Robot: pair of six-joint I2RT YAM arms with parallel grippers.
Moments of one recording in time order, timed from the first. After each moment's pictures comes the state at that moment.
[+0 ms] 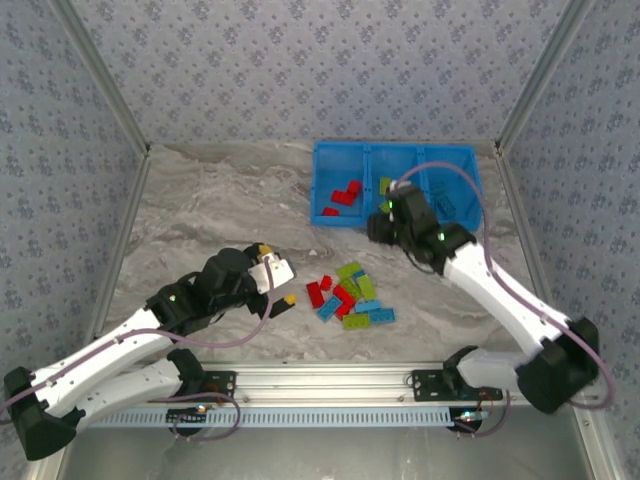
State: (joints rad) left arm -0.90 0.81 0.72 -0.52 -0.06 0.37; right arm 0.59 1.19 1.03 -0.61 0.19 0.40
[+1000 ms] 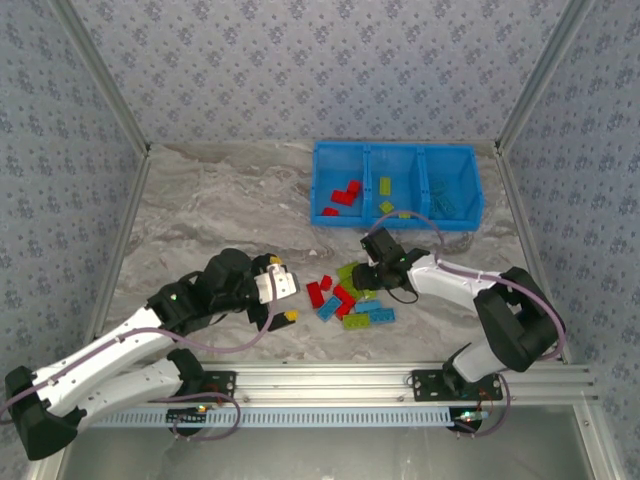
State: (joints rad) left arm -0.89 0.82 0.72 -0.56 0.14 0.44; right arm 0.63 1.49 0.74 -0.35 0.01 0.44
